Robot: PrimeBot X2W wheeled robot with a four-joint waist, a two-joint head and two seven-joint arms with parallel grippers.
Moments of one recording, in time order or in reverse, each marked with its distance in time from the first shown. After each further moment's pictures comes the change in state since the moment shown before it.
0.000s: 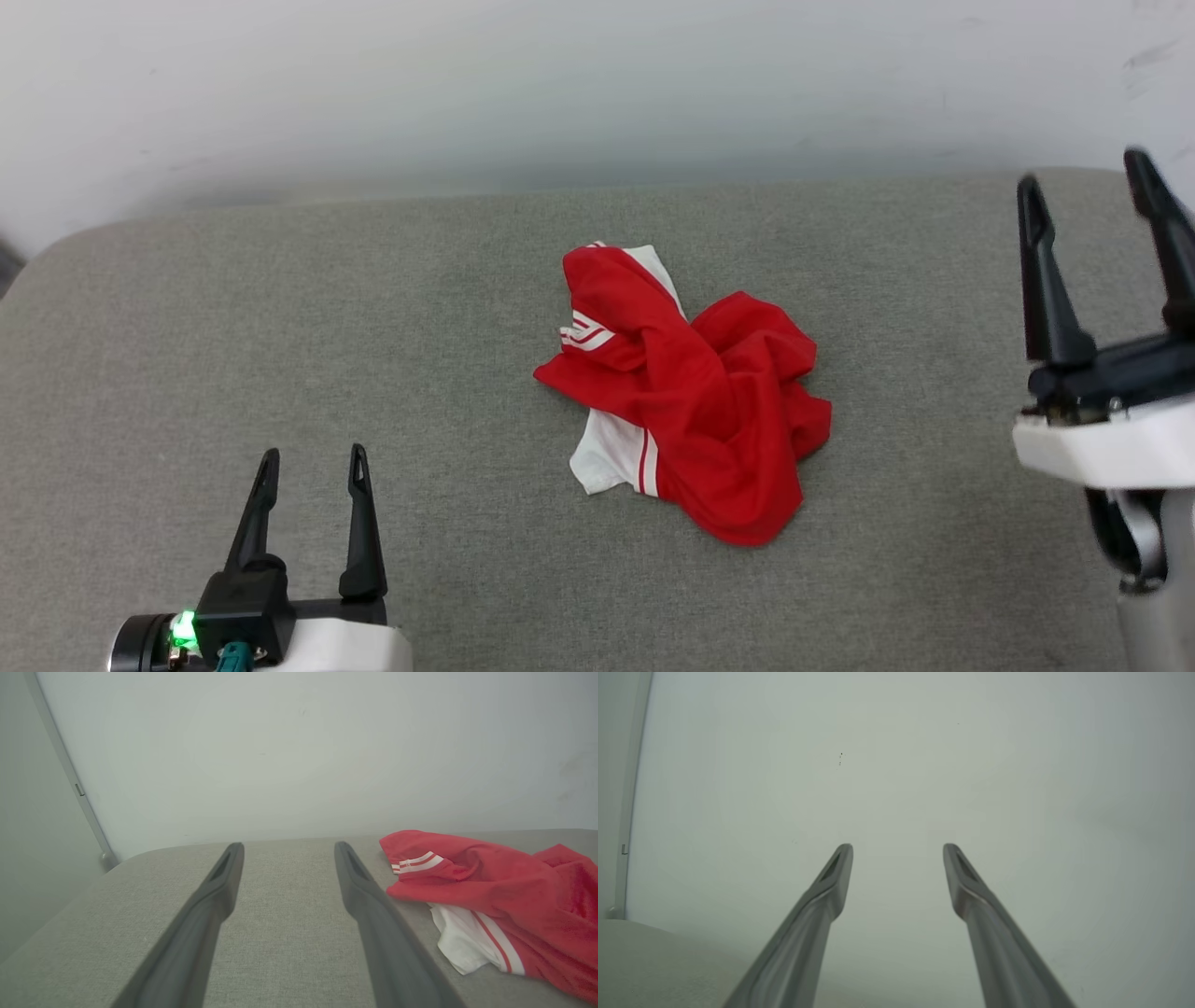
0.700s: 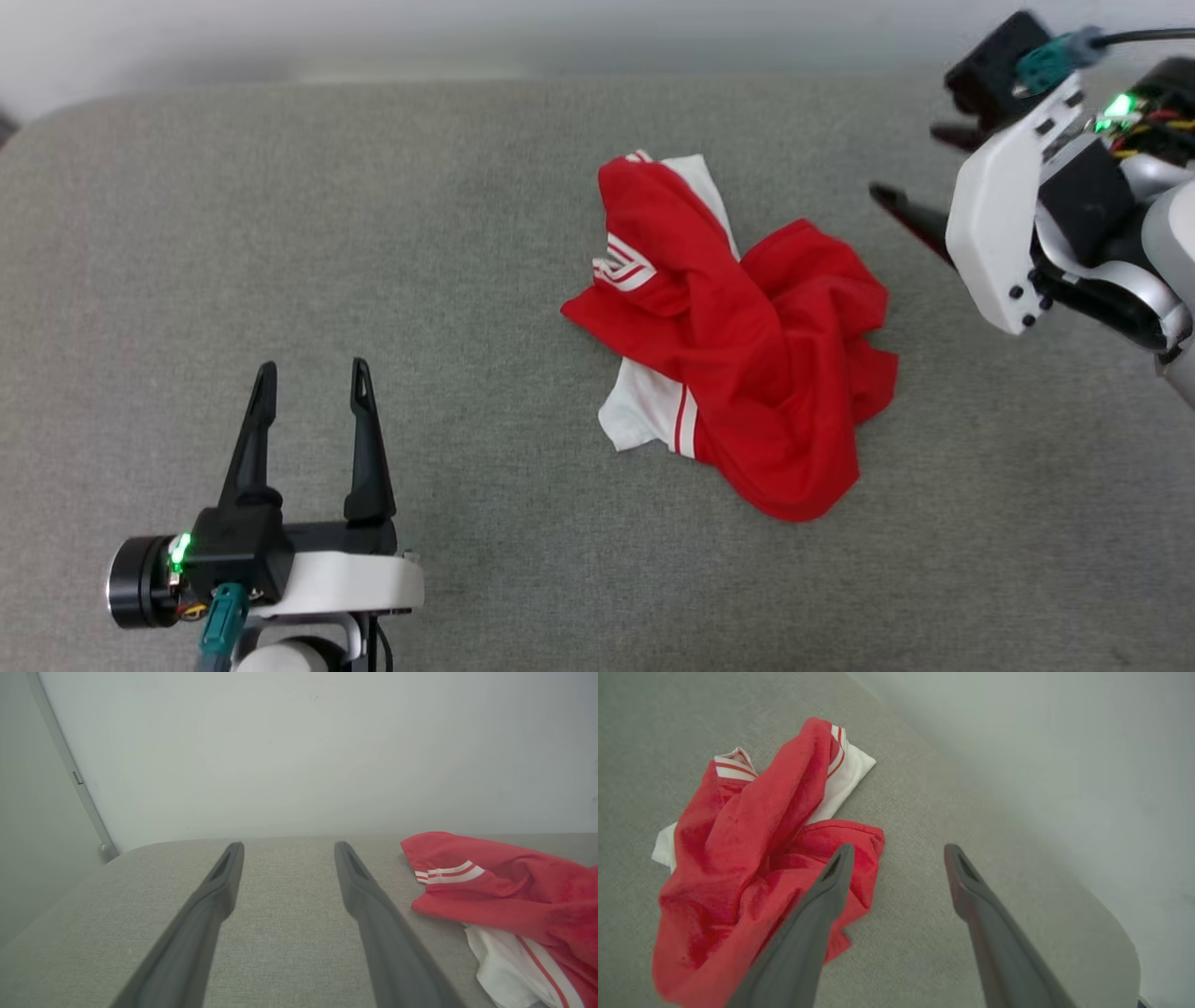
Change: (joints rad) left arm -0.116 -0.035 0.011 -0.037 0.015 -0.015 0.000; right arm -0.805 -0.432 0.865 0.385 0.618 0.000 0.778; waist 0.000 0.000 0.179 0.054
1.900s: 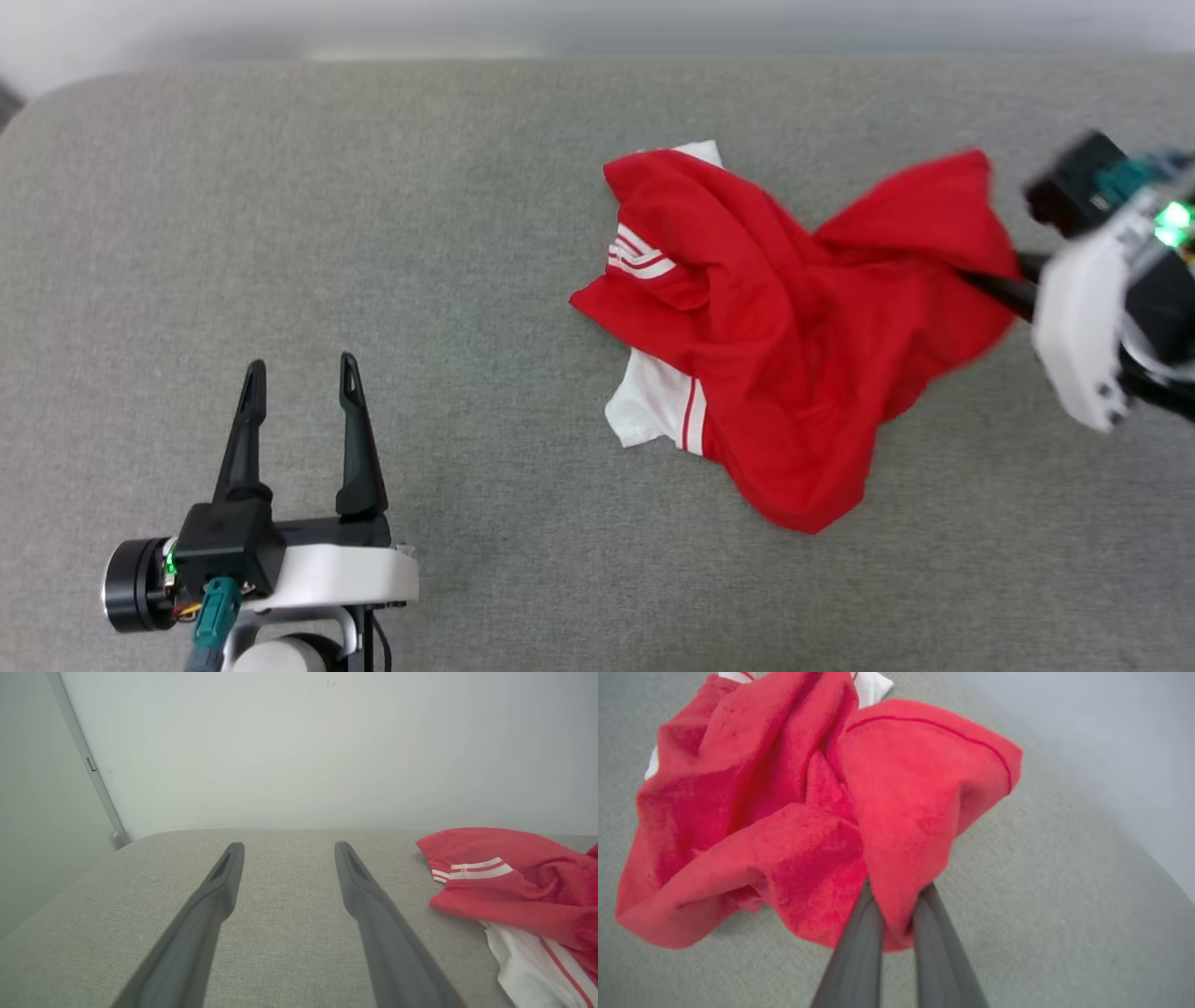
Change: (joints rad) left arm -0.030 -0.009 0.011 0.017 -0.017 0.015 0.000; right arm -0.042 -0.197 0.345 0.001 0.252 0.000 -0.200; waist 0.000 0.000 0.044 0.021
